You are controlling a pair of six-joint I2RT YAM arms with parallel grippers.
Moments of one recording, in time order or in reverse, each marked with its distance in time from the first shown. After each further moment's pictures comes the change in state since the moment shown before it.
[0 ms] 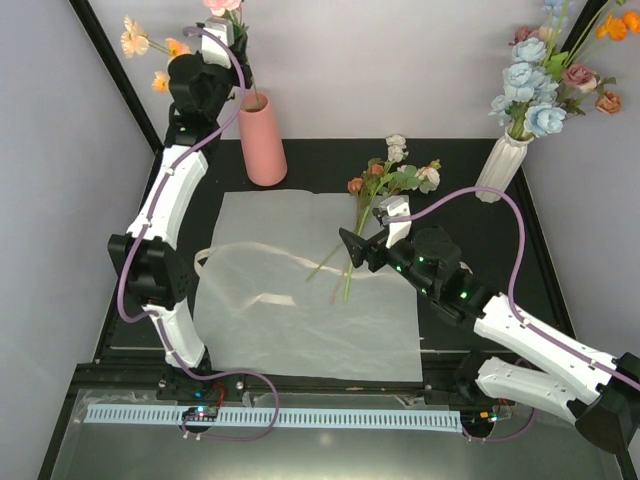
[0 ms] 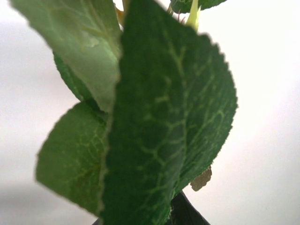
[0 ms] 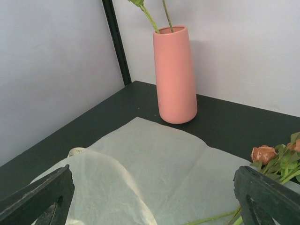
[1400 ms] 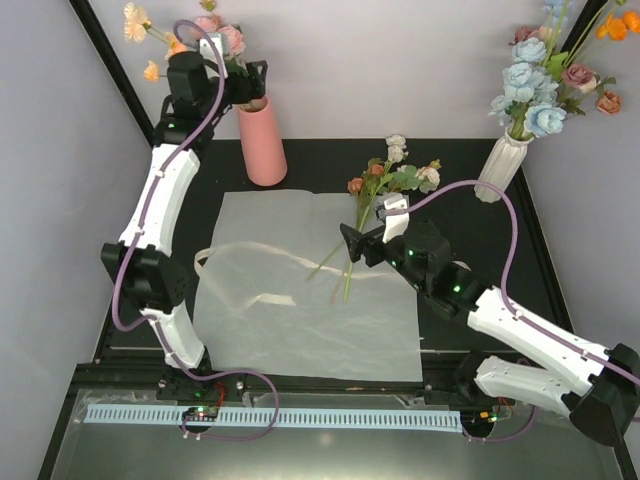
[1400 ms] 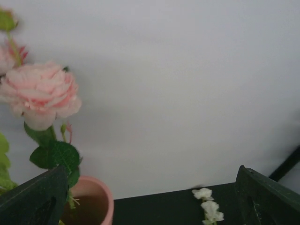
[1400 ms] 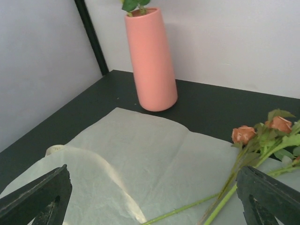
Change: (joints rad) left arm 0.012 0.005 0.055 -0.429 0.024 -0.243; right arm -0.001 0.051 0.034 -0.055 0.069 0.040
